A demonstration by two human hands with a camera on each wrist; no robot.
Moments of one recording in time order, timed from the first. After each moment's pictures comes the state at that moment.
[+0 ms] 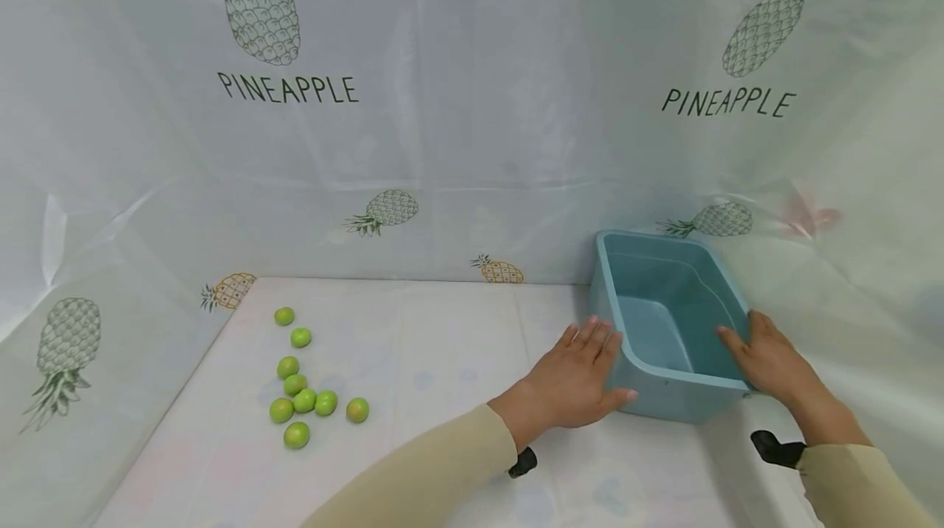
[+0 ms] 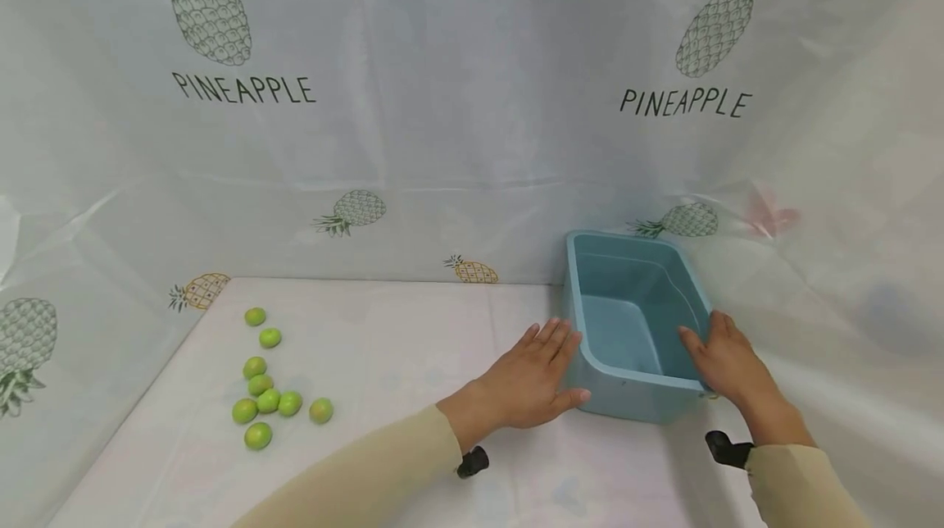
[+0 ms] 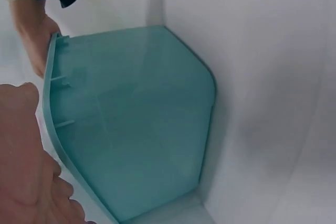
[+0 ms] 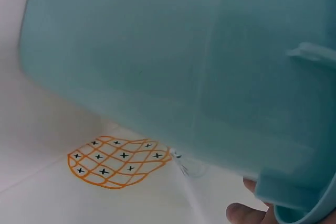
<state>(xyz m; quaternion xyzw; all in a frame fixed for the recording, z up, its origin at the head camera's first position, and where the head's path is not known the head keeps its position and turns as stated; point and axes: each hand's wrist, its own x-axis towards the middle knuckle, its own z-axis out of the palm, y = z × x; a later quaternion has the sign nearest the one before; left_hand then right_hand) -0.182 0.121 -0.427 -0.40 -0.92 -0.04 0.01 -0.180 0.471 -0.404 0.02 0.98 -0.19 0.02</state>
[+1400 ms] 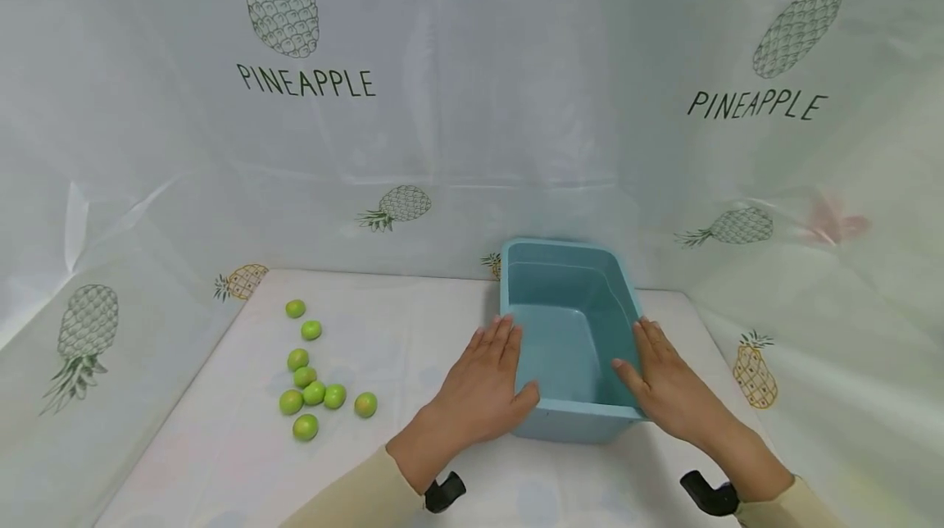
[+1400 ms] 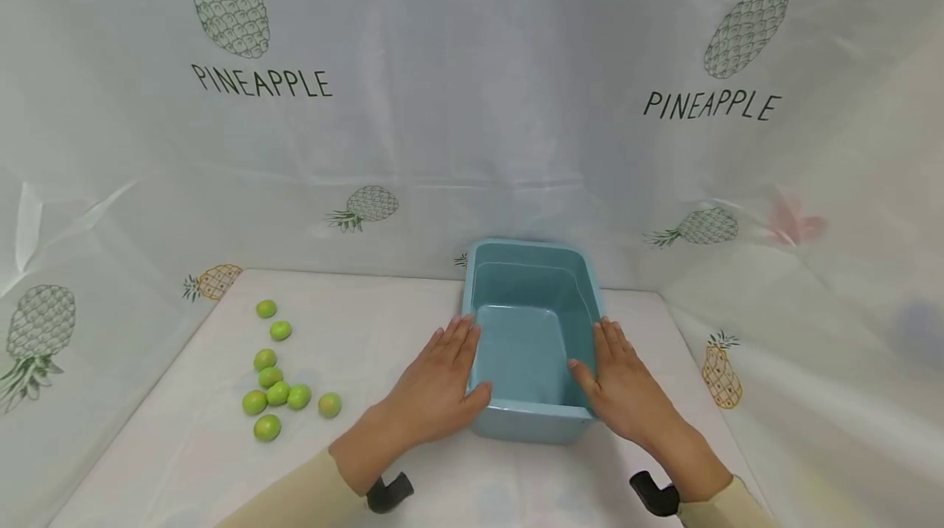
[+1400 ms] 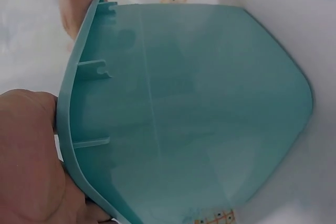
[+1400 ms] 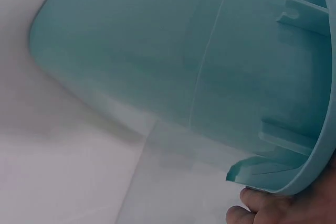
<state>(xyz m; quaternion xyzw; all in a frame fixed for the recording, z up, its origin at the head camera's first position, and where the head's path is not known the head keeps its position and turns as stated) -0.159 -0.001 -0.424 -0.27 -0.95 -0.18 0.01 -0.153 0.300 -0.409 -0.12 0.97 -0.19 -0.01</state>
